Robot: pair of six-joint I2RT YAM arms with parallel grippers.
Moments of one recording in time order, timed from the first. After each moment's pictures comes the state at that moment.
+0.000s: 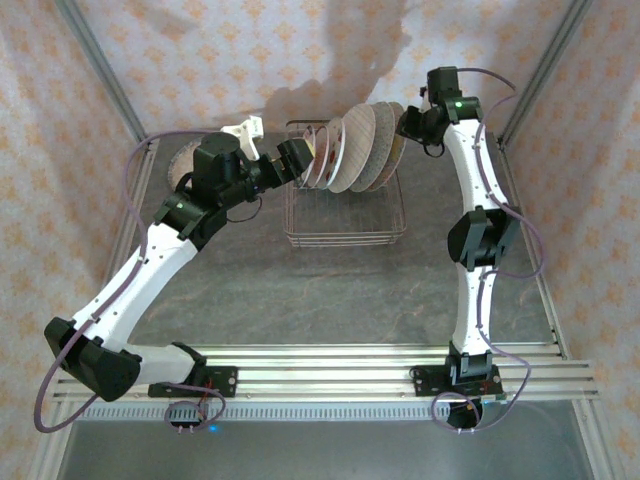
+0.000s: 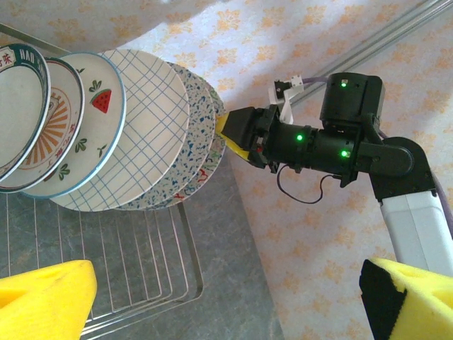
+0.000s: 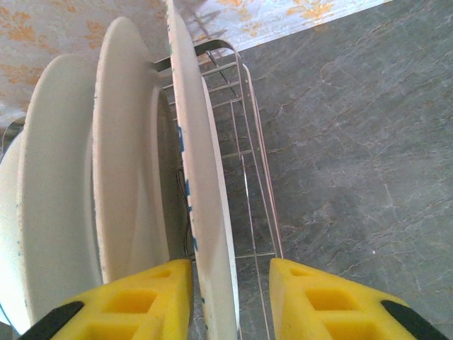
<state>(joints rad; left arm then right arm) -0.45 1.29 1.39 -0.36 0.20 -0.83 0.11 2.25 2.47 -1.10 -0.20 0.39</state>
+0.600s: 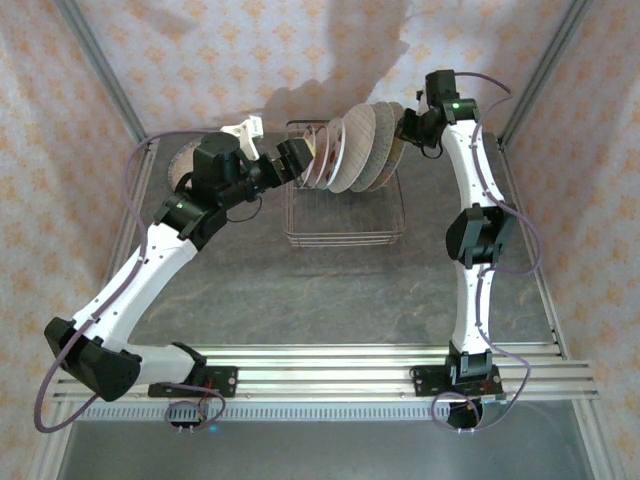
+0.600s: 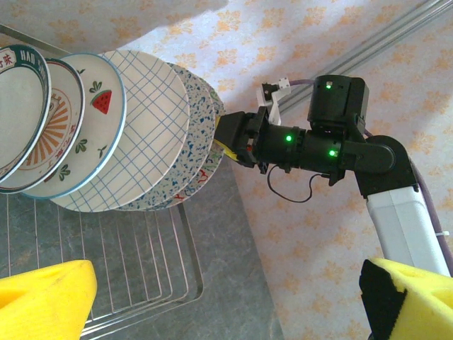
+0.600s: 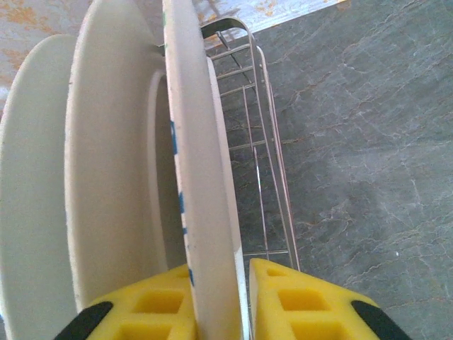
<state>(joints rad) -0.45 1.29 1.39 -0.36 0.20 -0.83 0.11 2.29 2.49 -1.10 -0.25 0.39</state>
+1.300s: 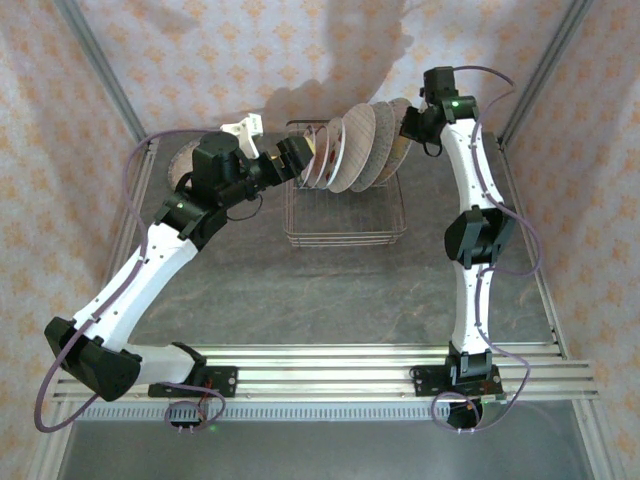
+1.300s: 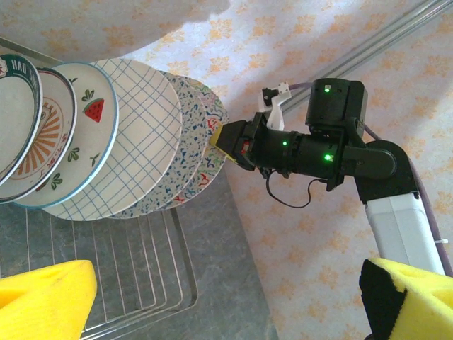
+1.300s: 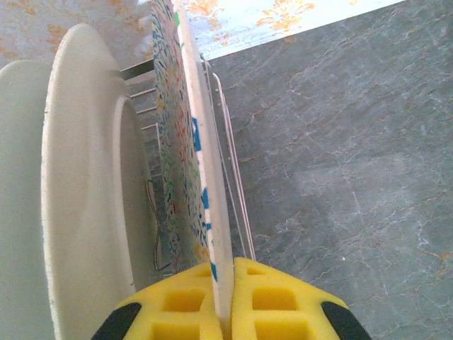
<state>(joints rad) -0.45 1.29 1.38 -0.32 0.20 -0.83 0.12 2.28 2.53 -1.14 -0.08 0.37</state>
